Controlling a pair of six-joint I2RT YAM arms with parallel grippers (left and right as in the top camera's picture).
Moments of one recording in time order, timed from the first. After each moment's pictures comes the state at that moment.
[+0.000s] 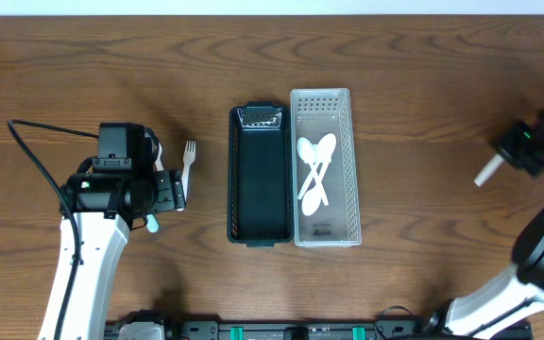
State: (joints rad) left arm -0.01 1.20 1.00 -1.04 -0.04 -0.18; right arm -0.43 1.85 1.36 -0.74 -0.13 0.30
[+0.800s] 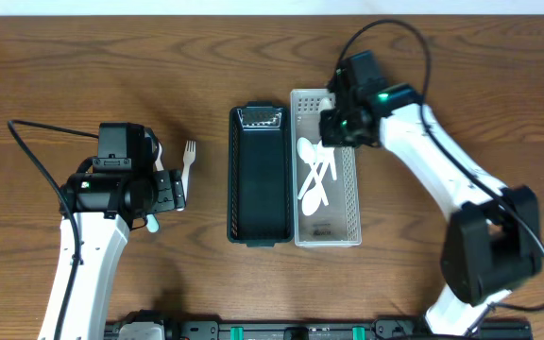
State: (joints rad) left arm -0.01 1.20 1.00 -1.04 -0.04 -0.18; right arm 0.38 1.87 1.44 -0.80 -0.18 0.31
